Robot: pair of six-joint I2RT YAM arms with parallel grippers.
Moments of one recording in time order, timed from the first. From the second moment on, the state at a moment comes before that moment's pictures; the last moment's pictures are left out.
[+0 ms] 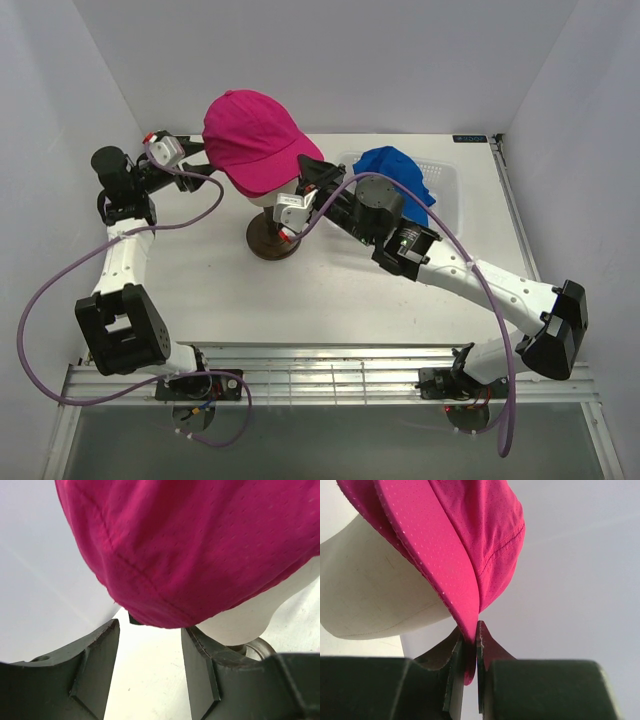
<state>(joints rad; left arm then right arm) 0.27 1.42 1.11 0.44 1.23 0.28 1.02 1.39 1.30 0.20 0.10 -1.27</state>
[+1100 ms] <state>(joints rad) 0.24 1.42 1.03 0.64 1.22 0.24 1.01 1.39 1.27 0.23 0.09 -1.27</state>
